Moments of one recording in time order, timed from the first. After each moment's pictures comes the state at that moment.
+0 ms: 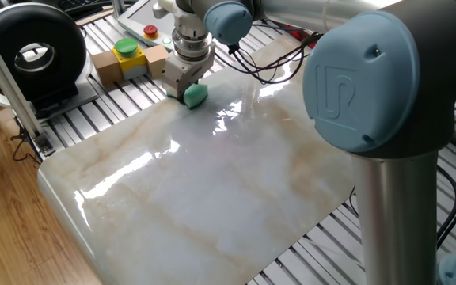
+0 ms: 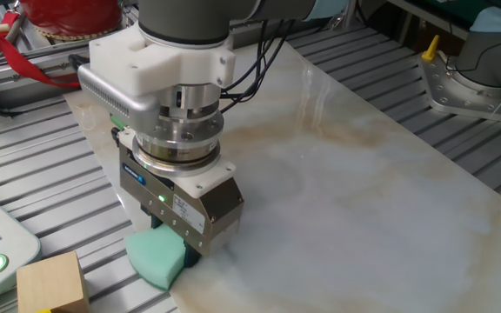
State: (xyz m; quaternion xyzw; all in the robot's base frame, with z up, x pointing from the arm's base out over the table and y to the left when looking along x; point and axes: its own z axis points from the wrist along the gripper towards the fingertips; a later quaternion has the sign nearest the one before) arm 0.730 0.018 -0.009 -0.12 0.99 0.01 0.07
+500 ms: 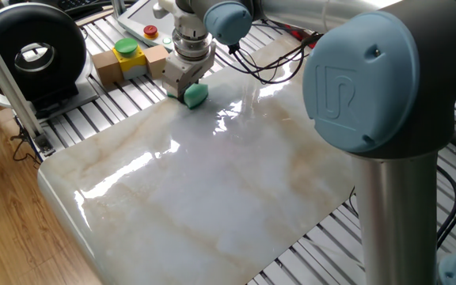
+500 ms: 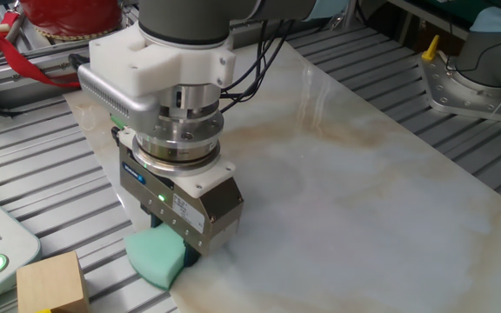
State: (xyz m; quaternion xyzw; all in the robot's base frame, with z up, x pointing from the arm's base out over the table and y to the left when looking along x) arm 0.730 0.014 -0.009 -0.12 0.99 0.00 0.07
